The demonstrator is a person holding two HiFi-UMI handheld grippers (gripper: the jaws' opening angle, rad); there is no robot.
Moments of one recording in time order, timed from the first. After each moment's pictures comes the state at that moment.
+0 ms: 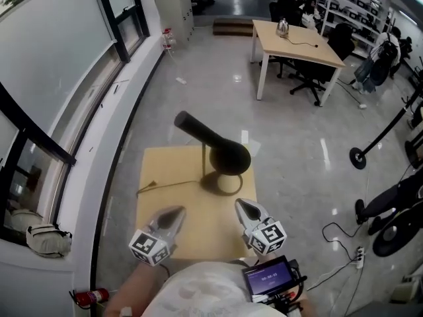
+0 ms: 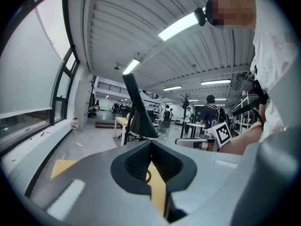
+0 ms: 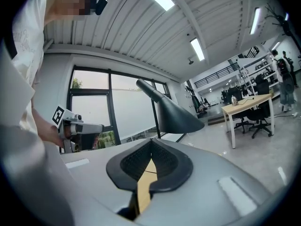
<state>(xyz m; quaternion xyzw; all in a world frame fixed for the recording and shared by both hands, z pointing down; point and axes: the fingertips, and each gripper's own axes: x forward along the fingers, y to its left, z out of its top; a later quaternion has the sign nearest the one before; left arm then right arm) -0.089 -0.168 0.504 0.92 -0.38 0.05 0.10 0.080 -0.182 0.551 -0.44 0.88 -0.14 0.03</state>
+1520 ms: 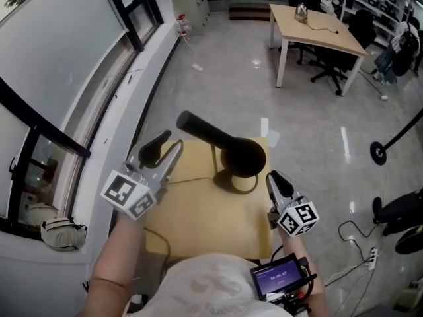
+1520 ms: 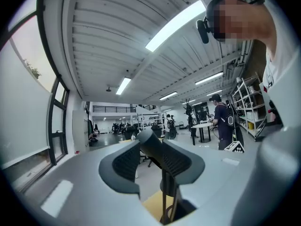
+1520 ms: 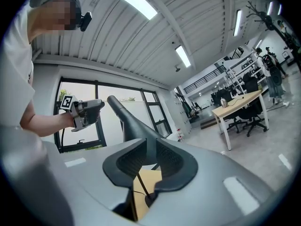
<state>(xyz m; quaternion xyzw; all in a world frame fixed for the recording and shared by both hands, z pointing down) -0.083 -0.321 0.321 0.92 -0.40 0.02 -0.04 0.153 -0.273 0.522 -0.48 0.85 -0.16 0.10</state>
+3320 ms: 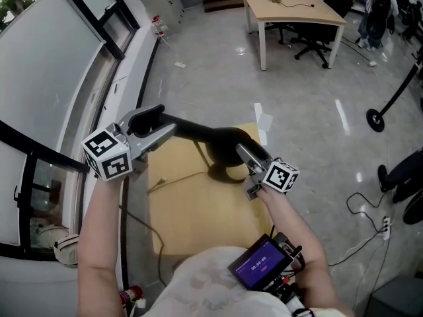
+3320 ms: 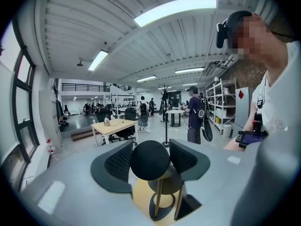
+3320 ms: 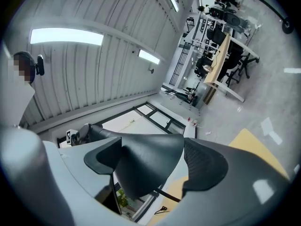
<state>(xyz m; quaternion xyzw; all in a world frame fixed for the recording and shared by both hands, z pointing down) -0.028 -0.361 0.319 0.96 -0.22 0.15 0.01 0.125 -0.345 0.546 -0.38 0.78 -0.38 0.31</state>
